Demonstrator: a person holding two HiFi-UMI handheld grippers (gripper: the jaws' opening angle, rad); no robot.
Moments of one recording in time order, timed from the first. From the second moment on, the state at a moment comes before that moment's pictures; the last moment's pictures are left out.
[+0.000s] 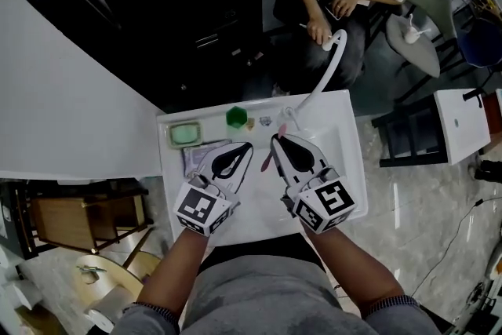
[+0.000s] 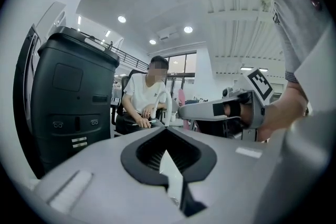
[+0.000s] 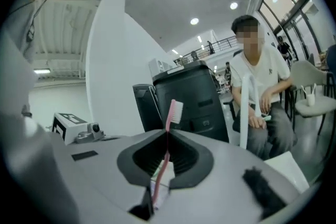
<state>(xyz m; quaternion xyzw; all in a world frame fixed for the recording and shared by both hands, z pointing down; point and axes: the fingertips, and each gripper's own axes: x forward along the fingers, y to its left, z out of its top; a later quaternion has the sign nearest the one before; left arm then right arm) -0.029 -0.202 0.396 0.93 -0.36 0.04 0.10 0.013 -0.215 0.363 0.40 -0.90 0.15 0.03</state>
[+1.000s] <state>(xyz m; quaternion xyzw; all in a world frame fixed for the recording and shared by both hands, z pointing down) -0.083 -0.268 0.422 0.90 -0.43 0.01 0.07 -0.045 -0.286 0.380 0.32 -0.95 -0.02 0.02</state>
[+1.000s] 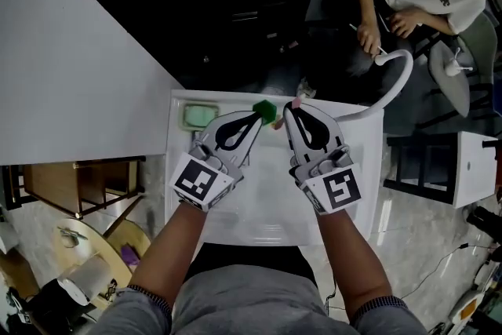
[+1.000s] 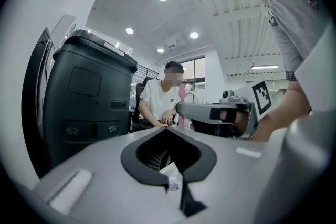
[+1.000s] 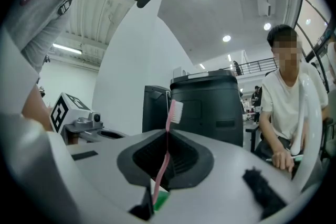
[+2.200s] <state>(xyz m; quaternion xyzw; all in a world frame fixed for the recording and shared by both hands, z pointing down) -0.106 -0.303 0.506 0.86 -0.49 0.02 0.10 -0.085 -0.325 0.515 0.30 -0.95 0.01 0.10</state>
